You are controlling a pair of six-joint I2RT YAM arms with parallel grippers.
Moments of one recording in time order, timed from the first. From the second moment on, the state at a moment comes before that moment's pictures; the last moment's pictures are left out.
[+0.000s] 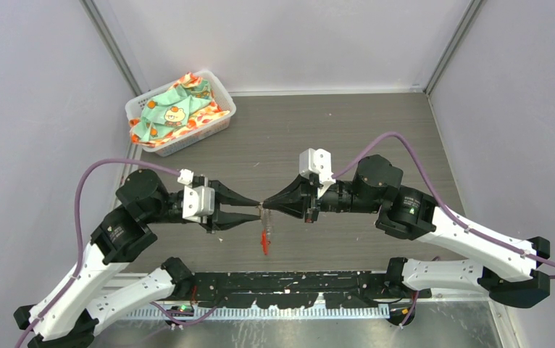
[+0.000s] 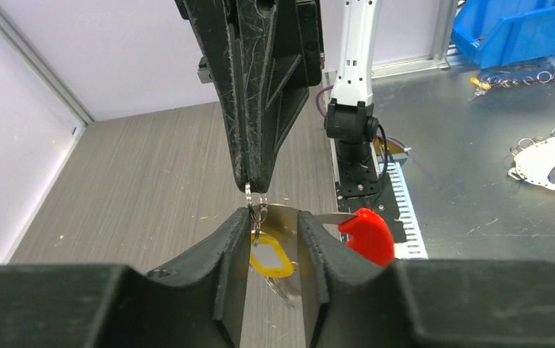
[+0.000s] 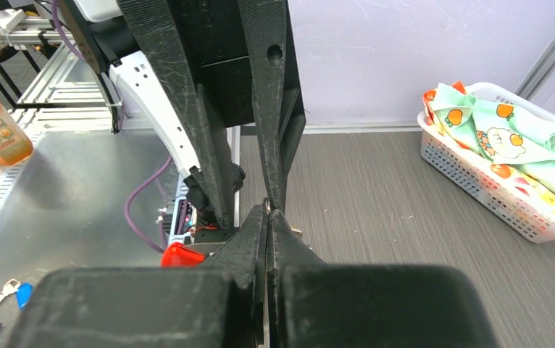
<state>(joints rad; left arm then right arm) -0.82 0.69 1.08 -0.40 0.74 0.22 1.15 1.01 1.21 -0.16 -0.34 -0.03</state>
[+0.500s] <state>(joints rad) -0.82 0.72 1.08 -0.39 0.66 0.18 1.15 1.02 1.21 -0.17 -0.35 -0.04</state>
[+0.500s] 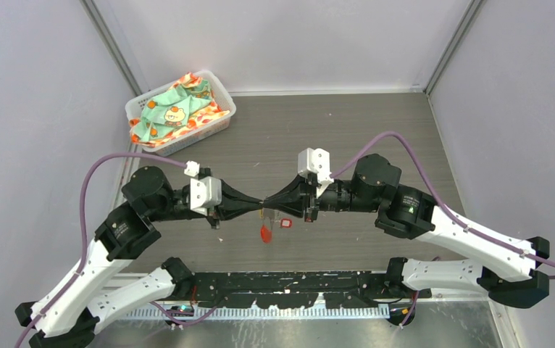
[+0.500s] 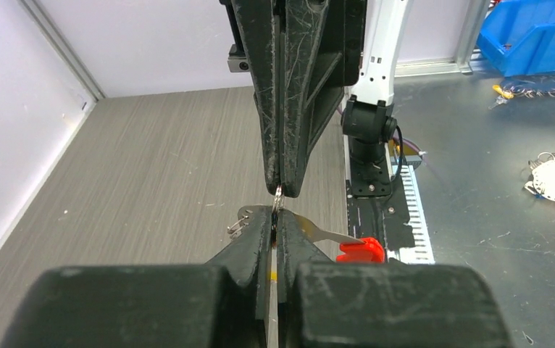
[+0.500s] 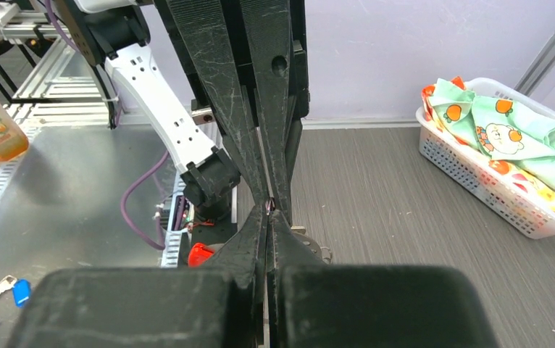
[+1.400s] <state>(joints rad) -0.82 0.92 1.30 -0.79 0.74 0.40 1.11 1.42 1.96 -1.14 -0.38 -0.28</state>
